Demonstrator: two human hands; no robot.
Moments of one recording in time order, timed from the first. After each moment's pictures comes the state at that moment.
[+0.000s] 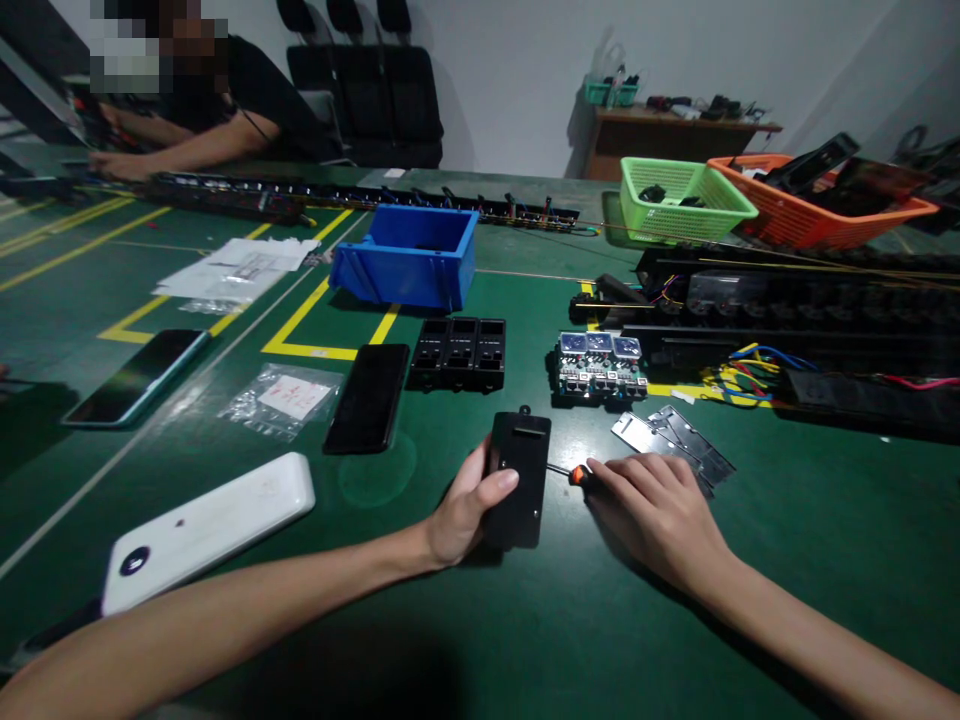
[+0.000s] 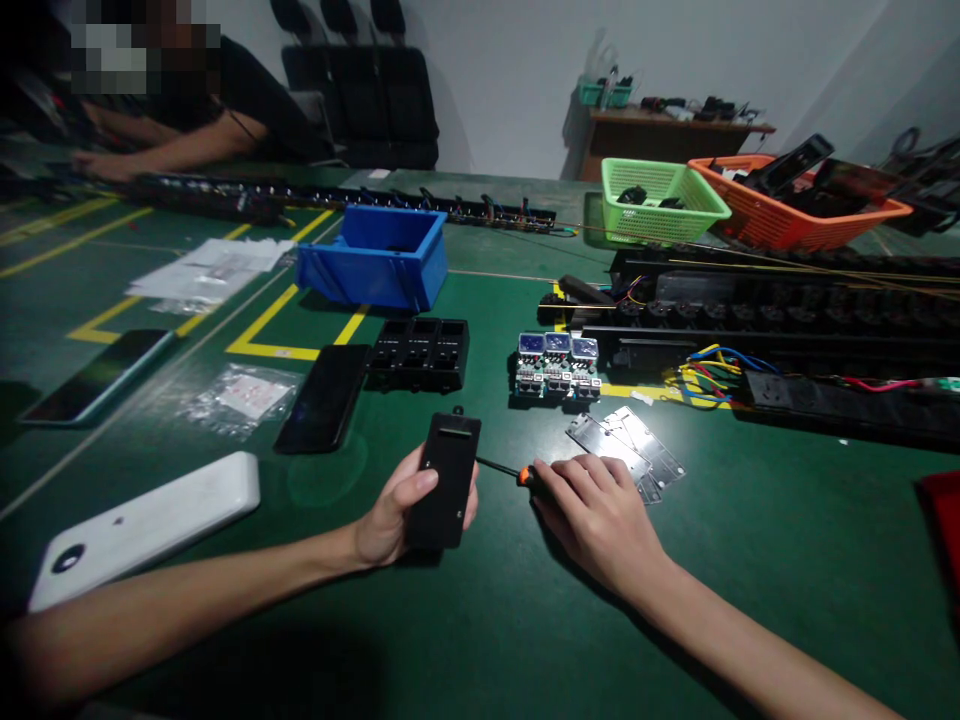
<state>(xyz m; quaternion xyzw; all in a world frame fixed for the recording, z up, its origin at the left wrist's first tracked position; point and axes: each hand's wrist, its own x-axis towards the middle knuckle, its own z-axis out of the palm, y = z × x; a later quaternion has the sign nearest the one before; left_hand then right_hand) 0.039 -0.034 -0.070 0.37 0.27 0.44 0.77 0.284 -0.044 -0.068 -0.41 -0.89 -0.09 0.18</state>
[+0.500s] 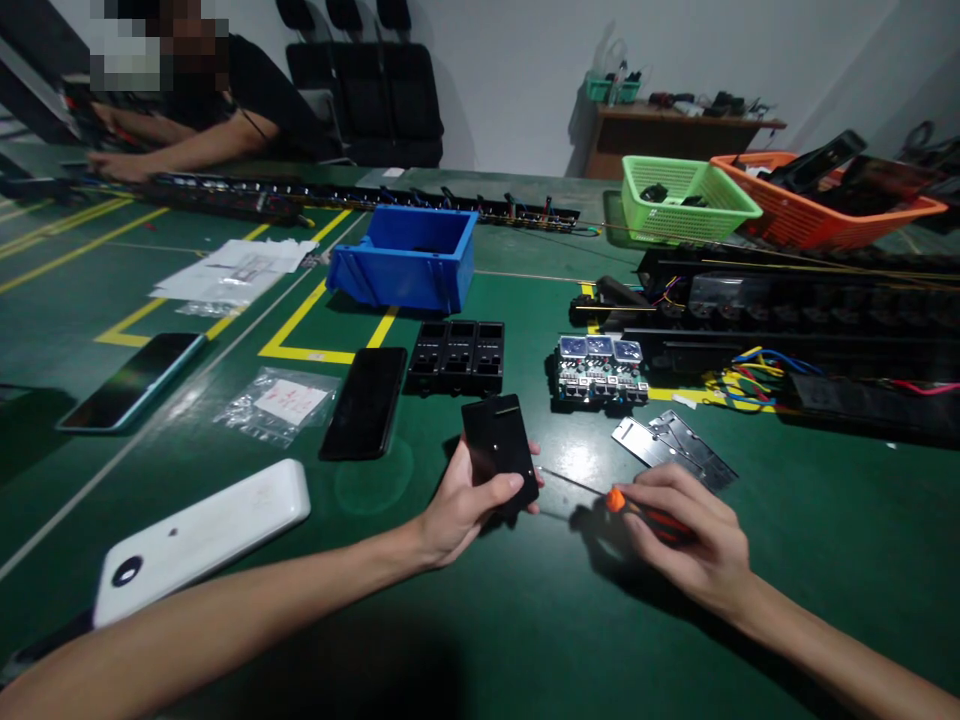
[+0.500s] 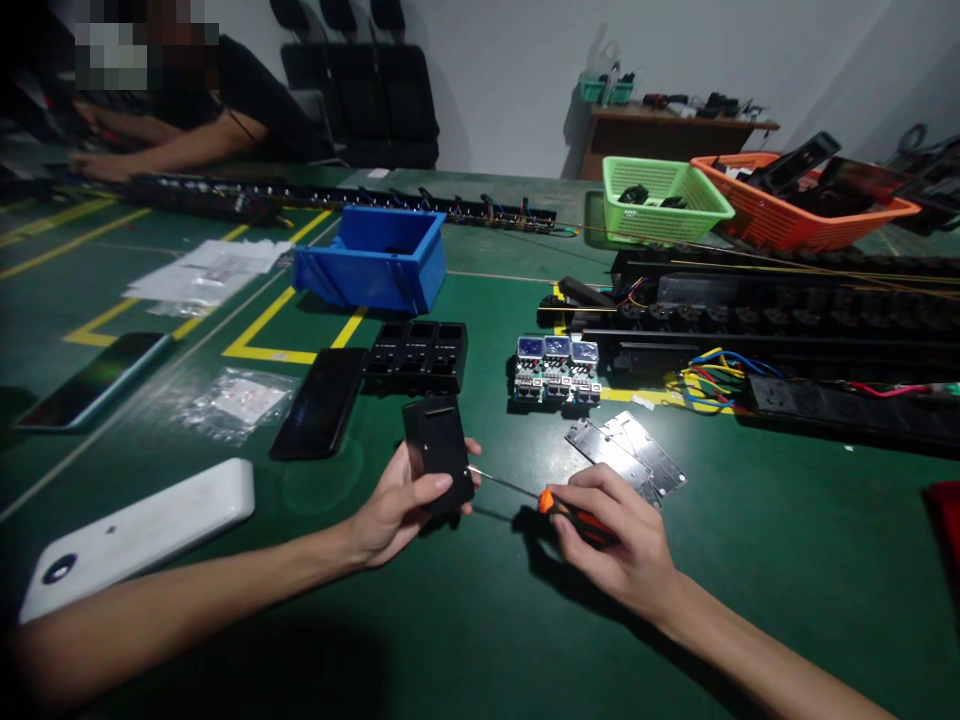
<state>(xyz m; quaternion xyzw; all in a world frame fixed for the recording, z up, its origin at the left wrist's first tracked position) 0.039 -0.025 -0.062 0.35 0.34 0.47 0.74 0.295 -0.046 -0.058 -0.38 -0.81 0.17 0.41</state>
